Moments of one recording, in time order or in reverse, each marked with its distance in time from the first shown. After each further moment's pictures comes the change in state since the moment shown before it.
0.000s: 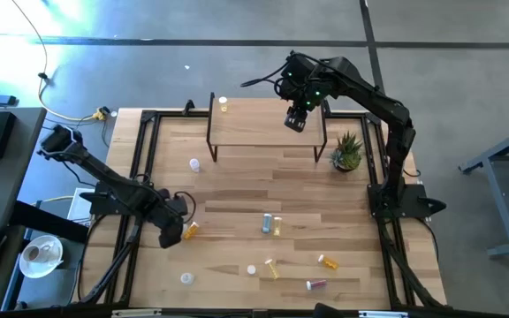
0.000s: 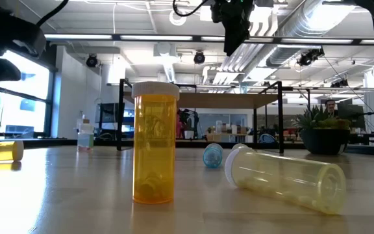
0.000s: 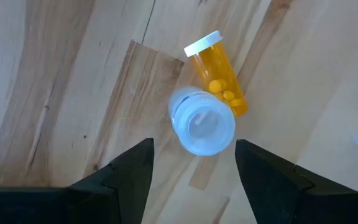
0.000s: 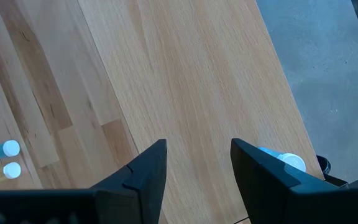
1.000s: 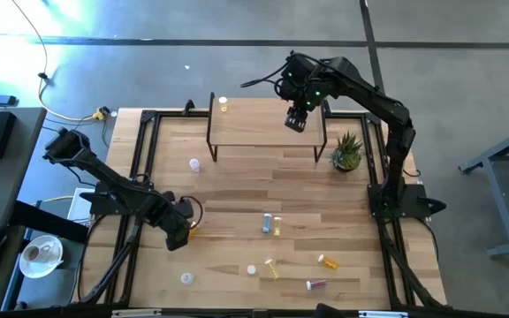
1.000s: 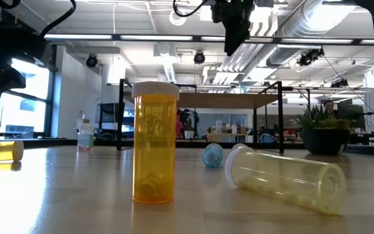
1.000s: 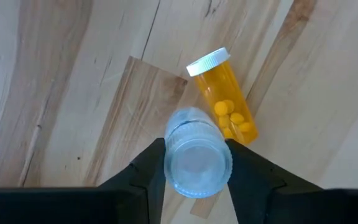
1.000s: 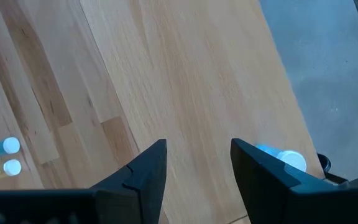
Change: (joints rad) left arm 0.009 0.110 0.001 0.075 -0.043 -0.005; right arm 0.000 0.000 0.000 -0.013 0.000 -0.001
